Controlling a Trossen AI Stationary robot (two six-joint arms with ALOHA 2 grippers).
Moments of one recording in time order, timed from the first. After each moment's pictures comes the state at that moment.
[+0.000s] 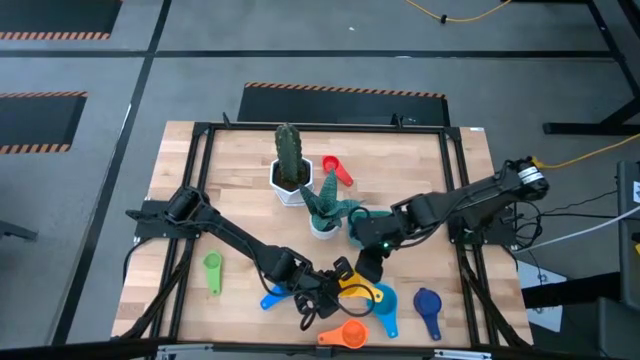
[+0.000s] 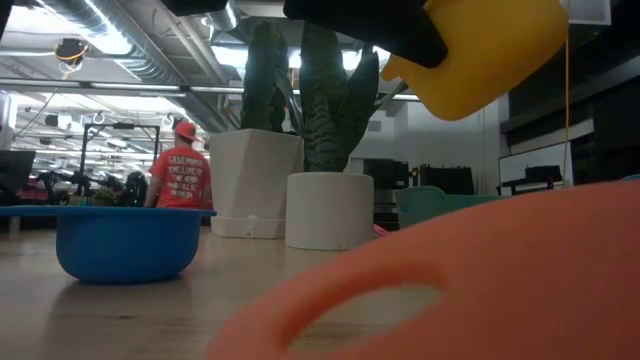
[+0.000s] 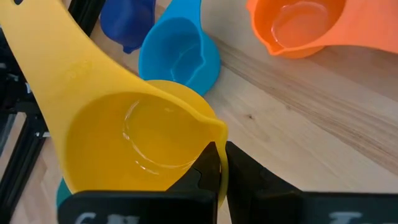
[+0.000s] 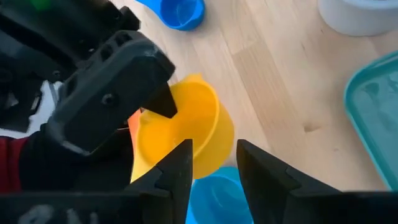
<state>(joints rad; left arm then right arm) -0.47 2.04 1.64 -0.44 -0.25 0.64 0.33 1.57 1.34 -0.78 -0.15 0.86</state>
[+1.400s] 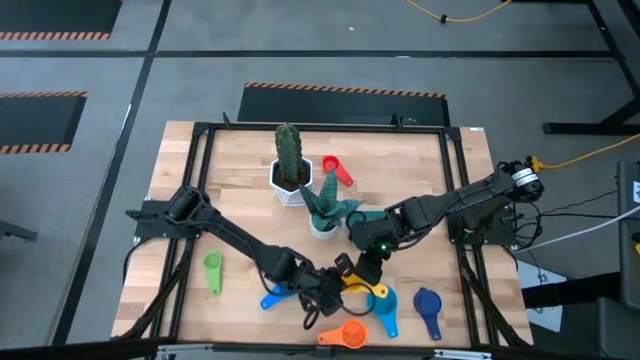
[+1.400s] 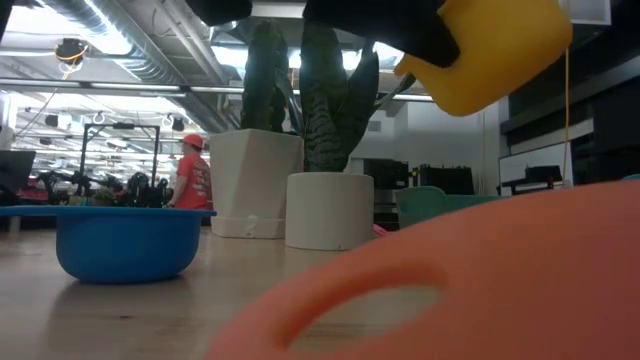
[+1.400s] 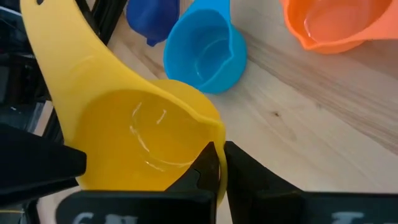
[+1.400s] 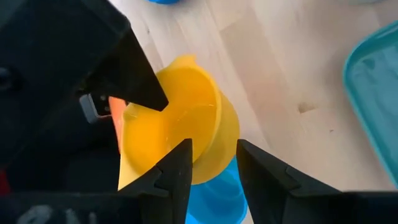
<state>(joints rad) -0.47 2.04 1.64 -0.40 -0.34 0.64 0.34 1.61 1.35 -0.84 -0.21 0.86</state>
